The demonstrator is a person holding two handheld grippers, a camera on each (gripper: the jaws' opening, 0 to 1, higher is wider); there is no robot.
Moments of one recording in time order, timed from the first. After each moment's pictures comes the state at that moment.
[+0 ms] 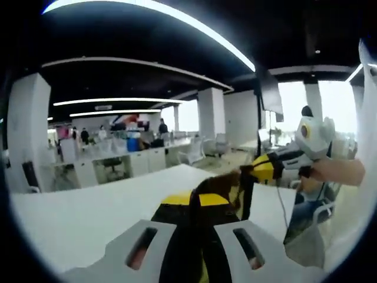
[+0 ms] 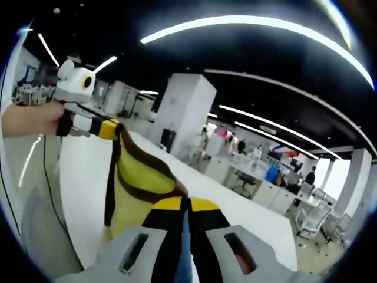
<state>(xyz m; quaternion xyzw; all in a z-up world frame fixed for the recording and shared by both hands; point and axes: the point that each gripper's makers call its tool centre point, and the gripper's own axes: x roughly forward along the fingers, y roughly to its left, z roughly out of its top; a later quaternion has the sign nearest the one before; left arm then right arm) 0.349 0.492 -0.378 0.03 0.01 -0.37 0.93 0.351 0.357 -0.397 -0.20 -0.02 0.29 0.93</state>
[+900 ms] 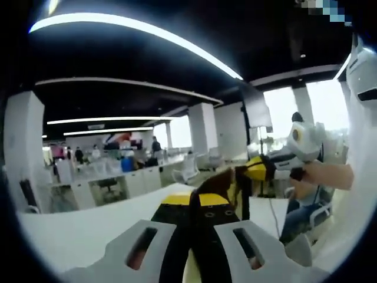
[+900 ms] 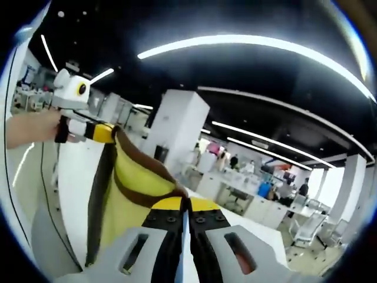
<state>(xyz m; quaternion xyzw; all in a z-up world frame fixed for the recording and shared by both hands) 0.306 0.488 -0.316 0.05 -0.05 -0.40 0.91 0.314 0.347 -0.332 -0.19 -0.08 0.28 0.94</state>
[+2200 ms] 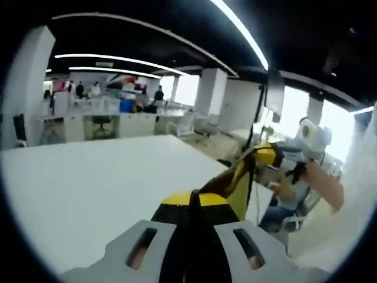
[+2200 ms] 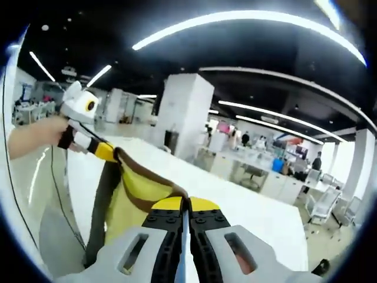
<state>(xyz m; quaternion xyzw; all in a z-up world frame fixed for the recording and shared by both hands) 0.378 0.503 -0.438 -0.06 0.19 -0.37 0.91 0.371 0.347 -0.411 -0.14 0.04 0.31 0.94</state>
